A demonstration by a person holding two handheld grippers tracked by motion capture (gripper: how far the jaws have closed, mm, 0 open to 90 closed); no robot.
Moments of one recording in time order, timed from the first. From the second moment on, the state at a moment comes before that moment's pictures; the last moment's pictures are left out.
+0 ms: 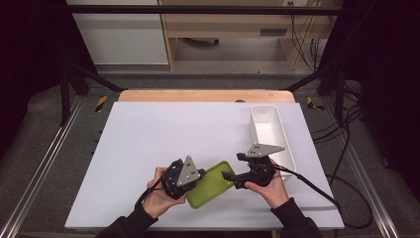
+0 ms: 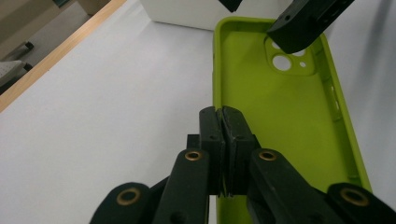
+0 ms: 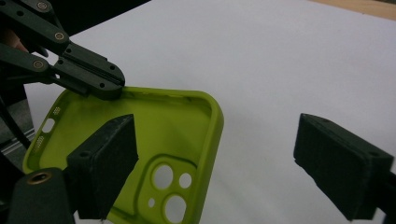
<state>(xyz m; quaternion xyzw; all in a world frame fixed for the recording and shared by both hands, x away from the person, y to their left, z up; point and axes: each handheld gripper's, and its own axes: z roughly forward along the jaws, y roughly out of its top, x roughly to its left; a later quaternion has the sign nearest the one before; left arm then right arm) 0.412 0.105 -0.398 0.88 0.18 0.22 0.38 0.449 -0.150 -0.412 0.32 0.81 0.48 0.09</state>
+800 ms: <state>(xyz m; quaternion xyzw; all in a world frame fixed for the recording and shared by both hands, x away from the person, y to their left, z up) 0.405 0.101 -0.395 0.88 0.16 0.22 0.39 0.455 -0.154 -0.409 0.32 0.82 0.47 0.00</state>
